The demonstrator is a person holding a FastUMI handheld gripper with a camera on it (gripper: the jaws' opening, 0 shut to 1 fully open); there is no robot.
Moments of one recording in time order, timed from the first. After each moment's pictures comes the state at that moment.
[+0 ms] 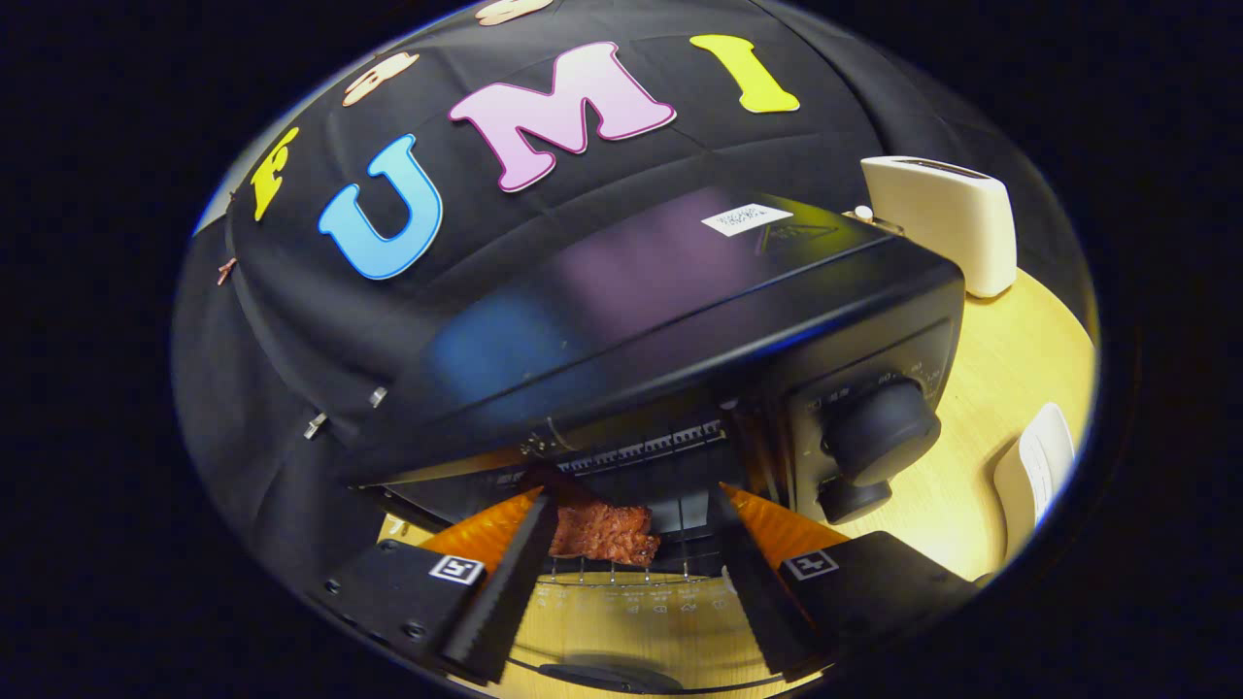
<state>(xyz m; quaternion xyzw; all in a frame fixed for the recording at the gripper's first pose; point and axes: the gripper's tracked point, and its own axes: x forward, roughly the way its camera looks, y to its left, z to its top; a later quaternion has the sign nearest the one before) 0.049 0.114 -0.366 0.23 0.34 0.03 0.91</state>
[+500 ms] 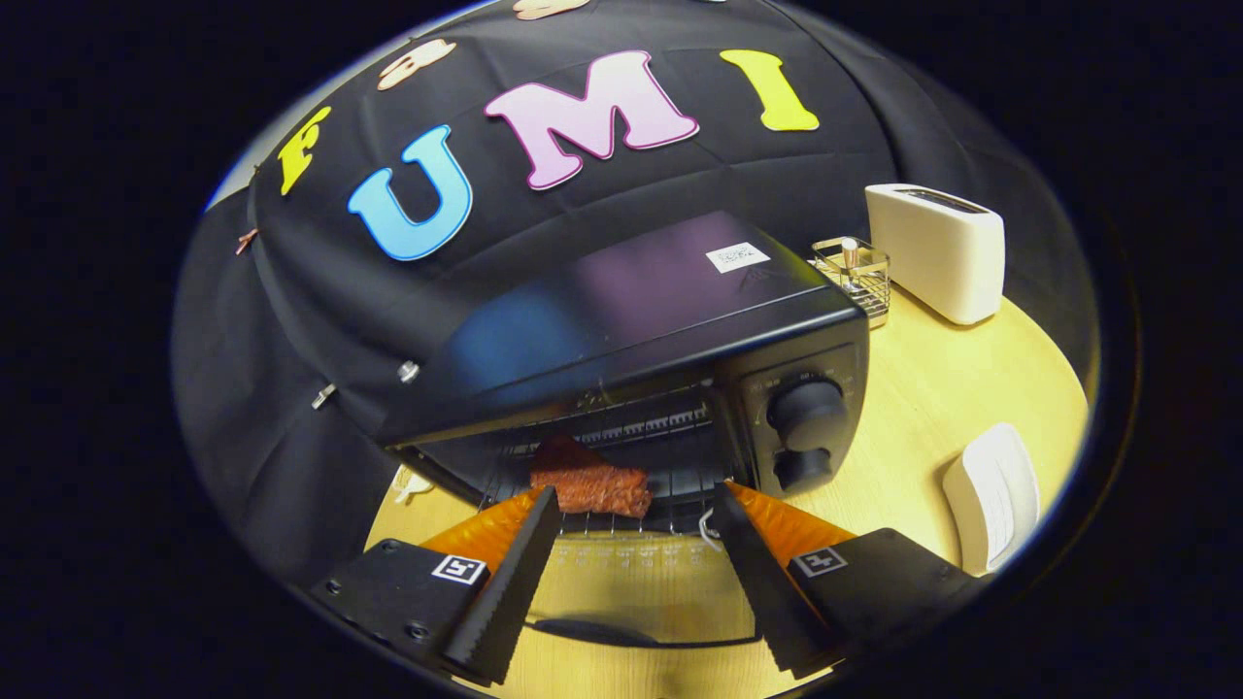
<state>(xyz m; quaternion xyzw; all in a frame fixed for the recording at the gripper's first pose) -0.007 0.107 -0.333 0.18 0.36 0.05 0.91</state>
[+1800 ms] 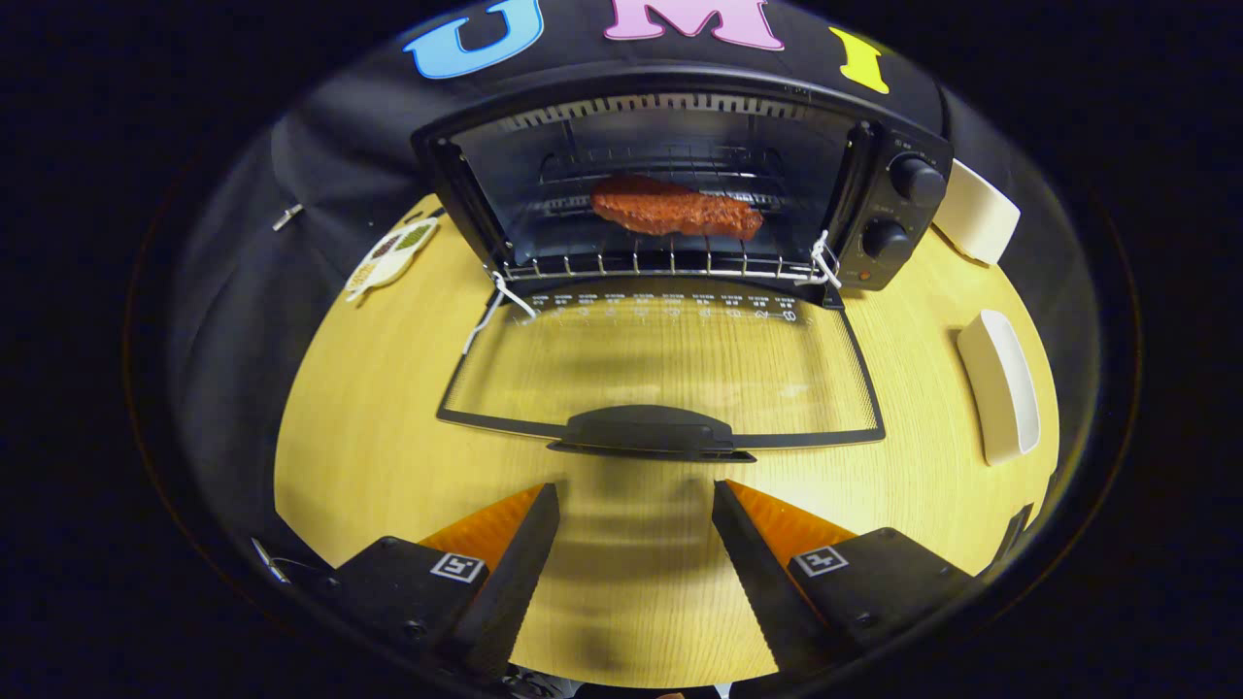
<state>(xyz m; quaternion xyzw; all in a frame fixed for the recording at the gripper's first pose) -0.144 0.180 -0.433 0.02 0.55 0.03 0.83</state>
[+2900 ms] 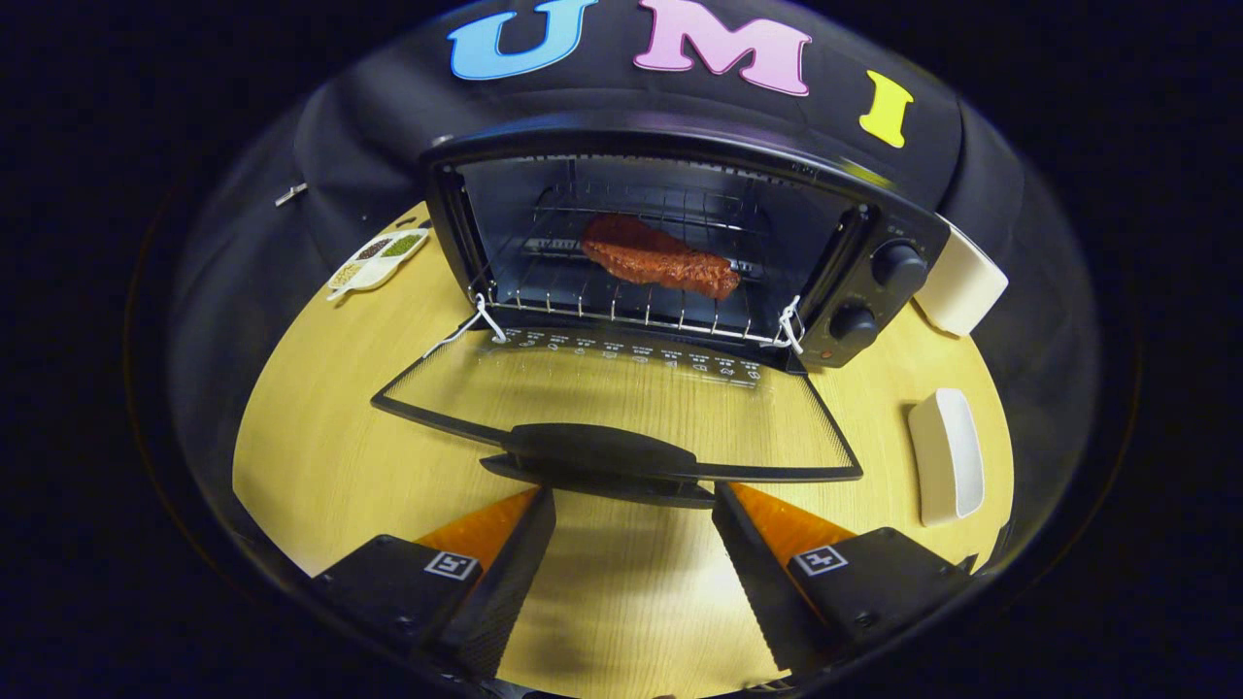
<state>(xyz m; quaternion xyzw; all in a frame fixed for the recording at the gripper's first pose) -0.116 0.162 -0.407 -0.05 0.47 0.04 0.88</state>
